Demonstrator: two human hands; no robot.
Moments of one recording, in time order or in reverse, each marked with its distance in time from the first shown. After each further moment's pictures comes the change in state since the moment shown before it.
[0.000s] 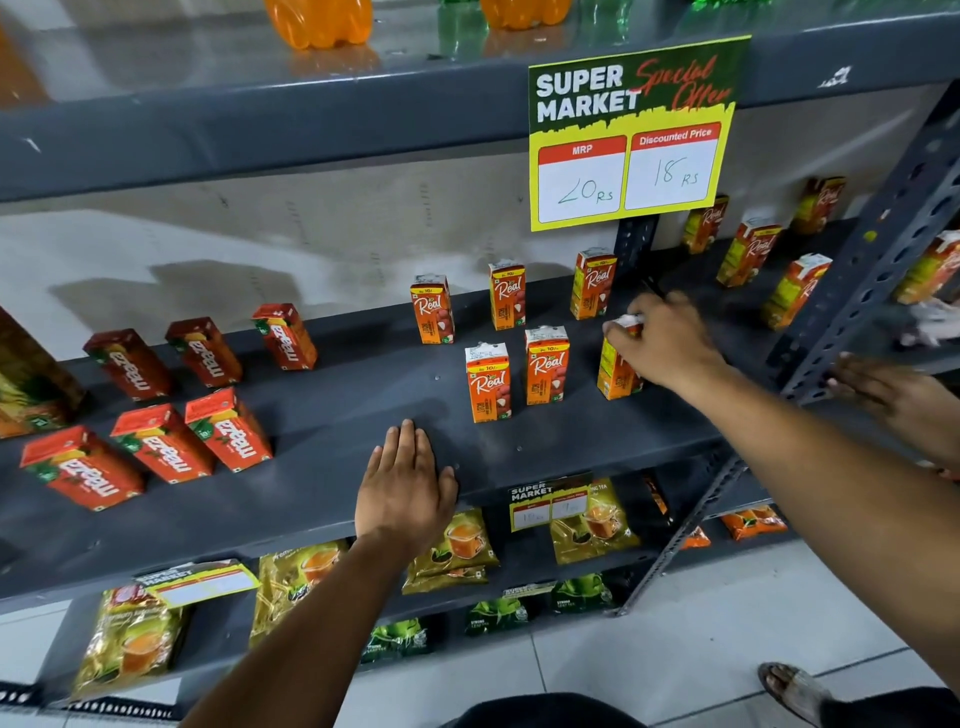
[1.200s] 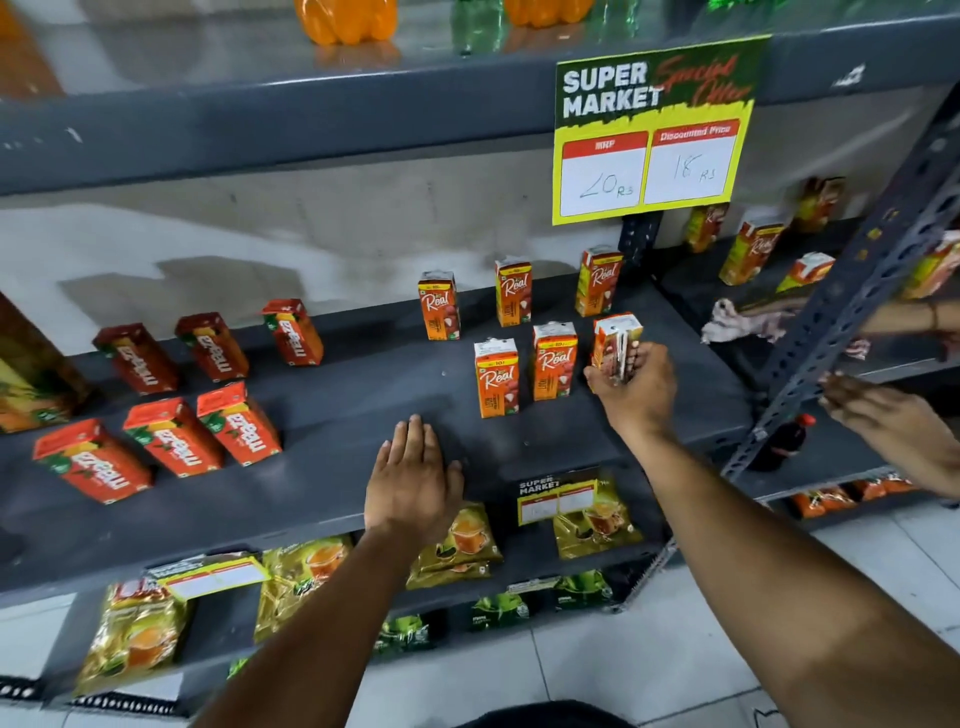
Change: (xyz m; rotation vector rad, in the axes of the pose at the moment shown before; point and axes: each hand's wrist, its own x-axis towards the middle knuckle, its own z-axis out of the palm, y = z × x) left_hand -0.001 0.000 -0.005 -0.025 -0.037 0.013; right_hand -0.037 -0.004 0.088 0.543 0.315 0.249
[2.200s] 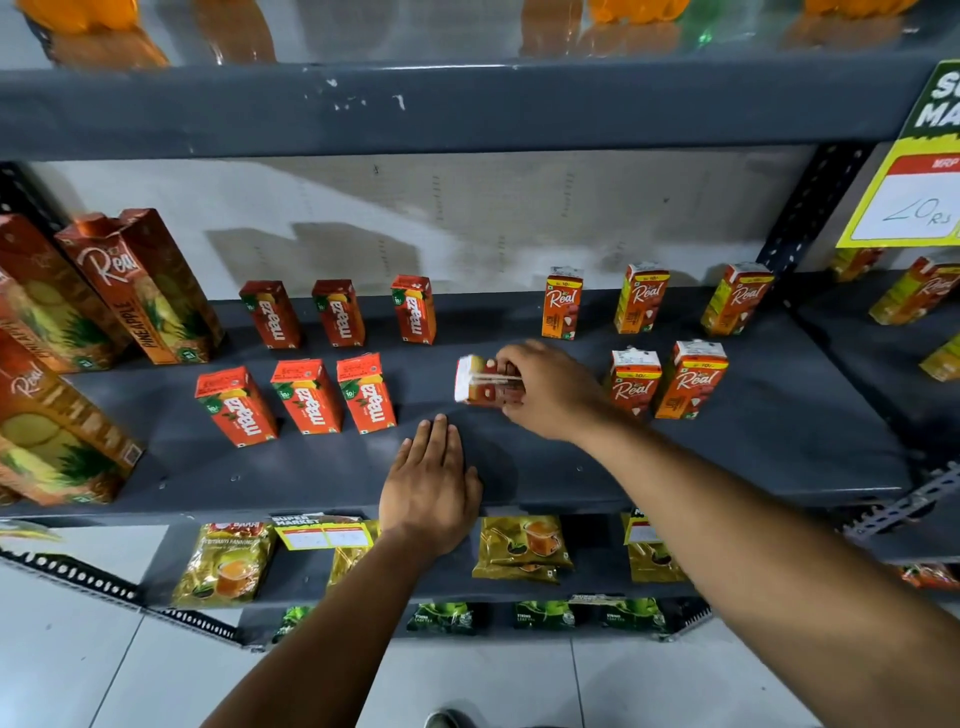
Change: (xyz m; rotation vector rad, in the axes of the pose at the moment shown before) left_hand -0.026 -0.098 -0.007 0.024 0.061 -0.079; right_hand -0.091 -0.165 0.109 -0.406 -0.740 -0.737
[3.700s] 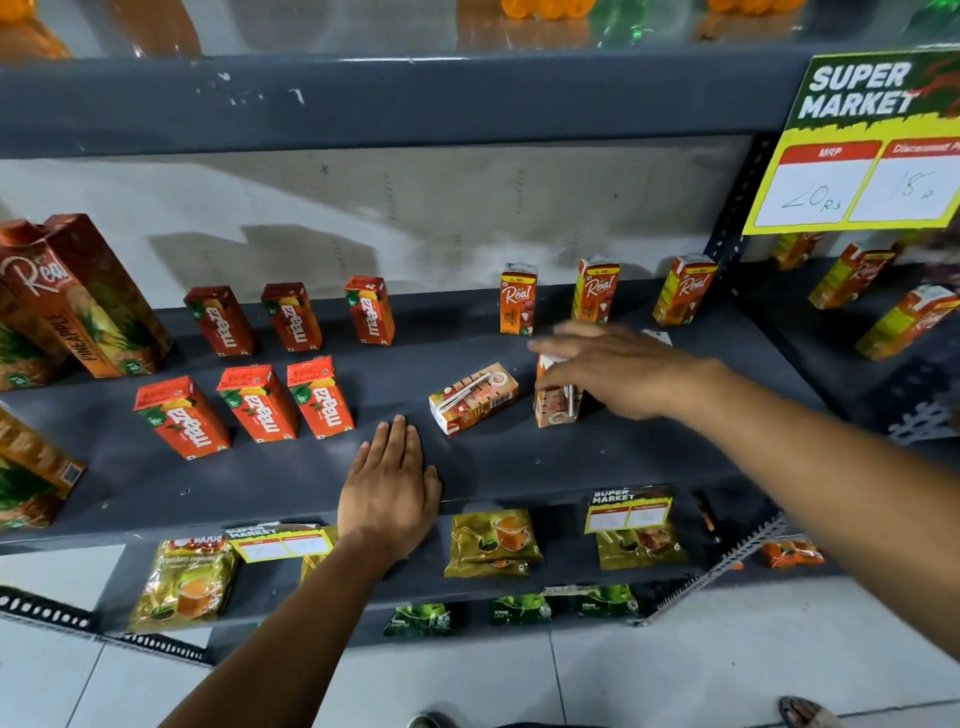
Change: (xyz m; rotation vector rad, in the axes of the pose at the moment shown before) left_hand -0.002 -0.003 0.000 0.007 0.018 -0.034; right_hand -0.041 0.039 -0.102 -0.567 -0.443 -0.155
